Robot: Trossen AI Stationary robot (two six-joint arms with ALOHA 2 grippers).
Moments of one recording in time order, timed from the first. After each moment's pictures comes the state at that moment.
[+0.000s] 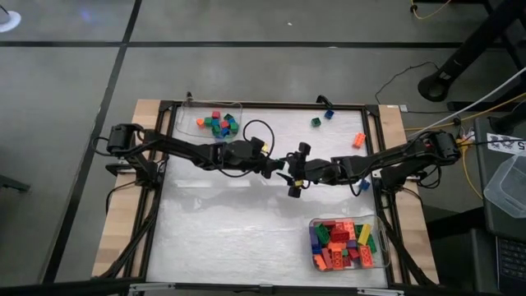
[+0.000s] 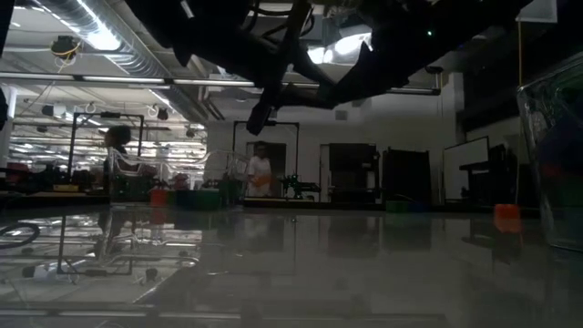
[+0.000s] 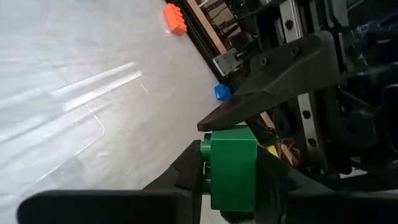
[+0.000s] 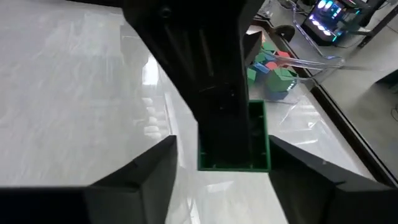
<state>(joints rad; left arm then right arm) 0.04 1.67 0.94 0.38 -0.12 -0.94 0.15 1.44 0.82 0.11 0.43 -0.03</state>
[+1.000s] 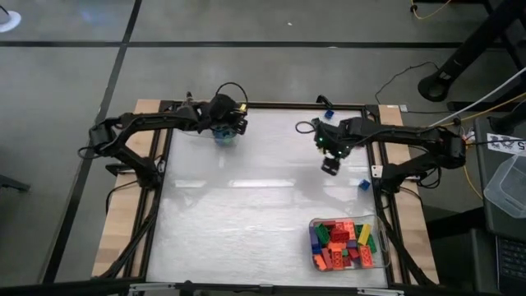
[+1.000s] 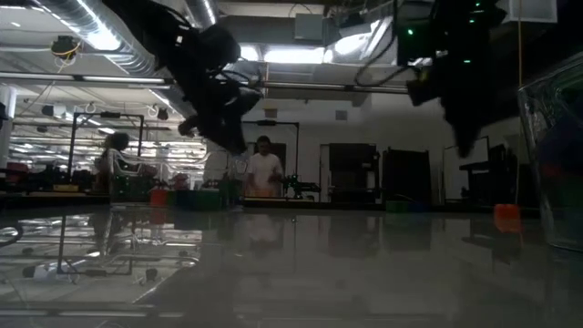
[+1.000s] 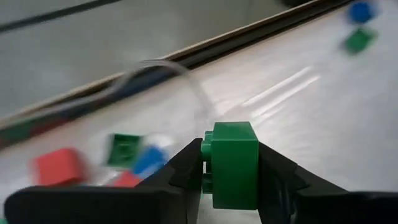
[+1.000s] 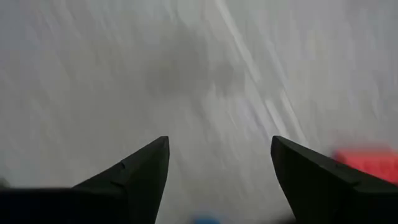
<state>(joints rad) 0.52 1.49 0.94 -0.22 -0.26 -0.45 -0.30 1.36 1.02 -1.10 0.03 0.18</state>
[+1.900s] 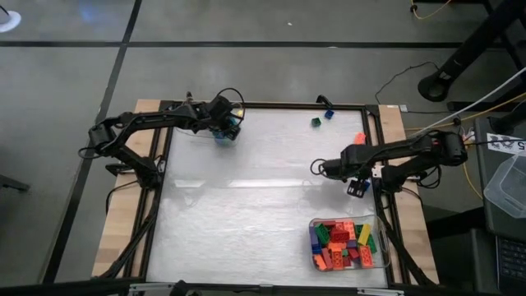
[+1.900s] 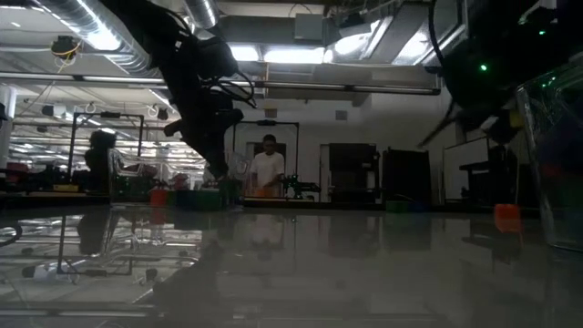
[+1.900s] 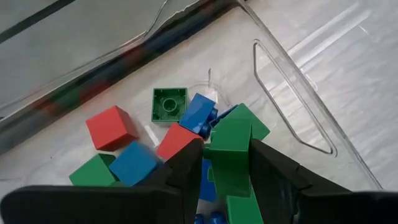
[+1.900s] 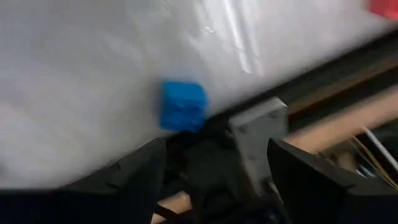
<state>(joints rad) 0.56 1.49 0.94 -0.42 -0.28 -0.31 -0.02 1.36 0.78 -1.42 0.06 0.42</state>
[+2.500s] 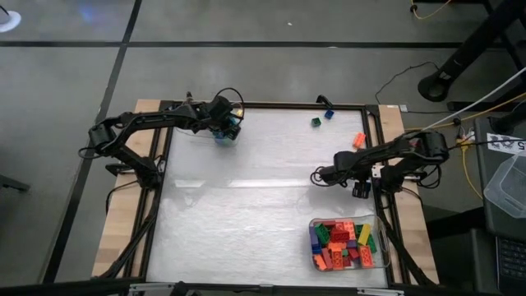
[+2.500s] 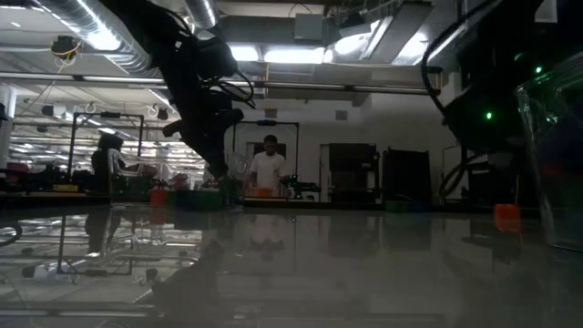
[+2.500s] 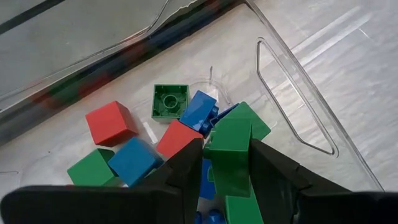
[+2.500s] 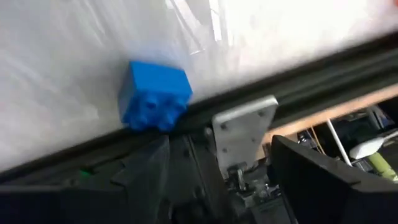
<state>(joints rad) 0.56 1.49 0.94 -0.43 -0.28 -0.34 -0.01 1.55 0.72 -1.40 0.14 0.29</state>
